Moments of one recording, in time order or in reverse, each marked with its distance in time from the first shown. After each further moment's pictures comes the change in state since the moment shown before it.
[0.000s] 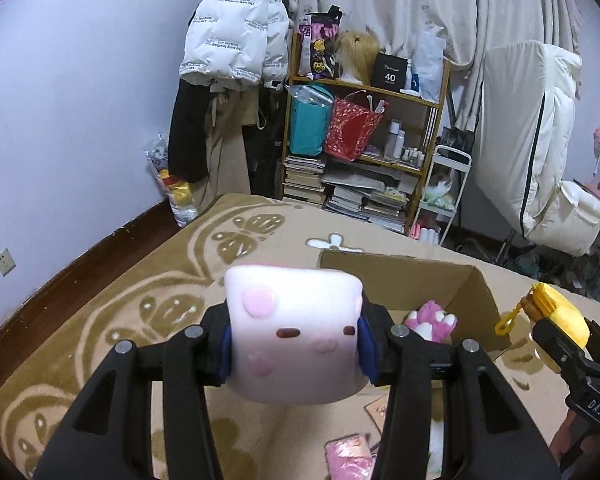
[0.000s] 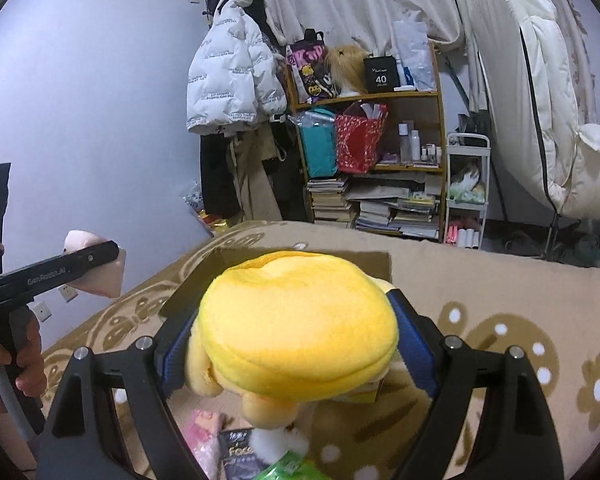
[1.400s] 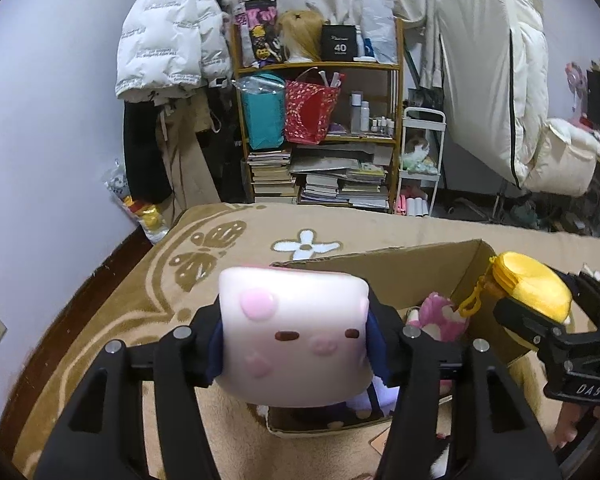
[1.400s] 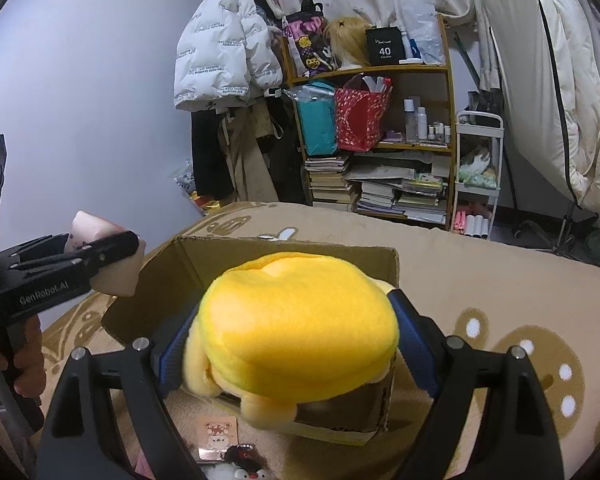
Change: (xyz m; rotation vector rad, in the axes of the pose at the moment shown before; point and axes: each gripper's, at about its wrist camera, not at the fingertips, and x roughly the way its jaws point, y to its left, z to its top) left arm 0.077 -0.057 0.008 0.201 0.030 -0.054; right arm 0.083 -0.031 0.003 -0.006 0.083 0.015
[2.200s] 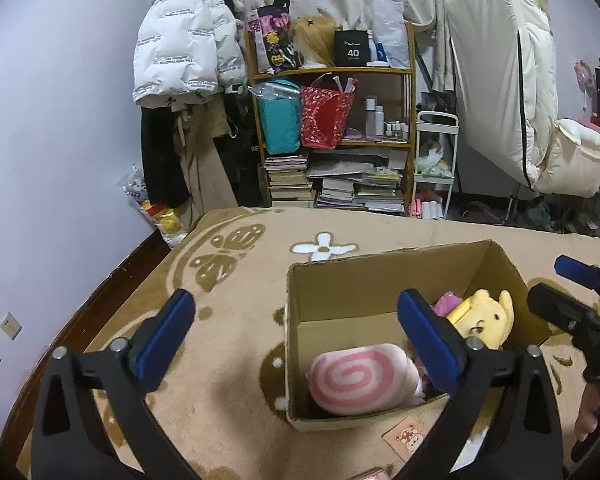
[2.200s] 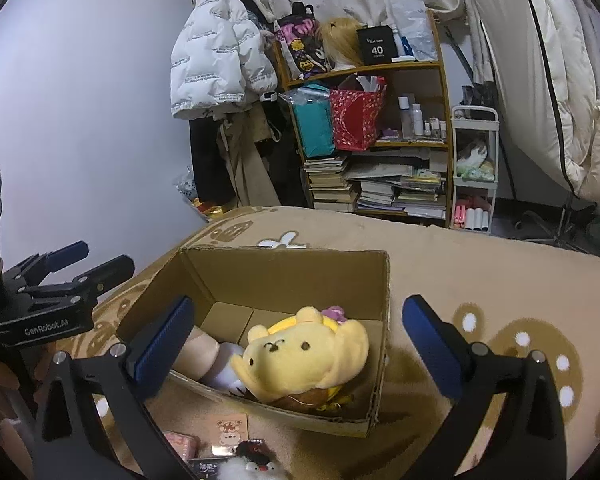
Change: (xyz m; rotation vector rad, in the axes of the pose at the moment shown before) left arm -0.016 -0.001 -0.003 0.008 -0.022 0.065; right arm -0.013 -0.008 0.002 0.046 -0.001 0.010
